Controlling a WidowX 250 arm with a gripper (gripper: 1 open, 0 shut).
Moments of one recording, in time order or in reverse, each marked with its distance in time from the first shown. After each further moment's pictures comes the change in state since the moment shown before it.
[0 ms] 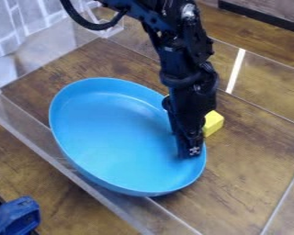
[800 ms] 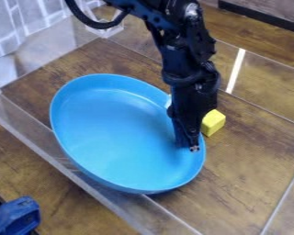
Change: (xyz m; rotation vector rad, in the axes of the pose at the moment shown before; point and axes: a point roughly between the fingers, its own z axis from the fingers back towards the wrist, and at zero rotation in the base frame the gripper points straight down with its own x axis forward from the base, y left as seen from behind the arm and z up) arm 0.002 -0.001 0.000 -0.002 0.013 -0.026
